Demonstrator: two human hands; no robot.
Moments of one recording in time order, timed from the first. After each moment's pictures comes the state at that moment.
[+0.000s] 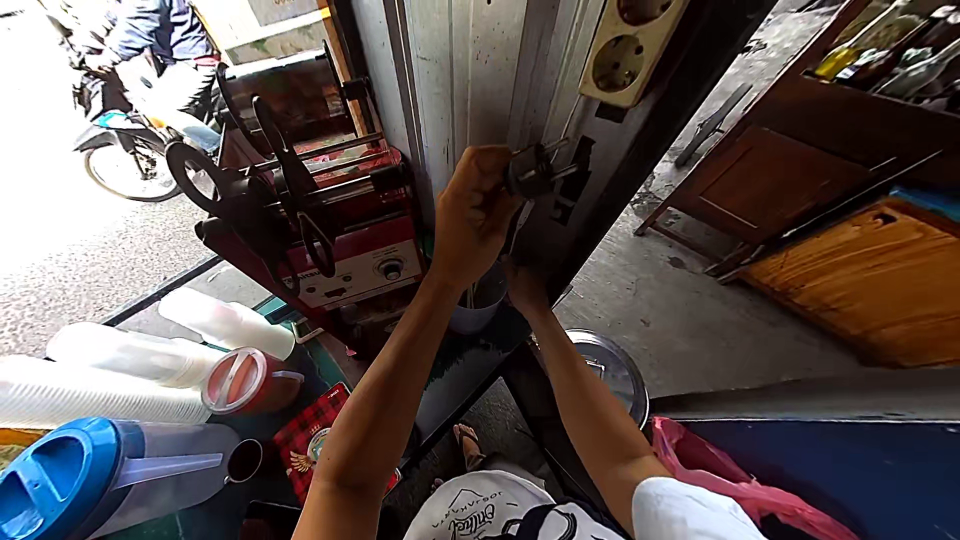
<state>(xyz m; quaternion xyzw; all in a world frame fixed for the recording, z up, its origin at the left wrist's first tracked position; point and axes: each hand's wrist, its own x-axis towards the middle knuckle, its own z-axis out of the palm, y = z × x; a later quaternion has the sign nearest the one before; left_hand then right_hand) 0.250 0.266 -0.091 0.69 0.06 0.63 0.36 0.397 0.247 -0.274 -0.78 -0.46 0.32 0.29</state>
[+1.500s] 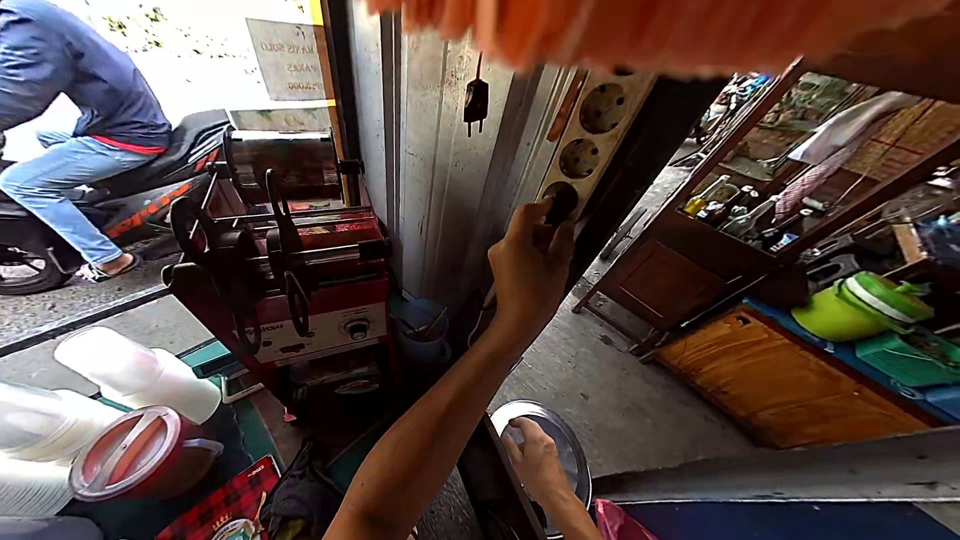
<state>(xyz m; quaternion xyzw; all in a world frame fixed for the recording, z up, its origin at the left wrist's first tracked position) 0.344 0.239 -0.045 0.60 0.24 0.65 0.41 0.434 0.075 -0.302 -0.80 -0.53 0.22 0.18</state>
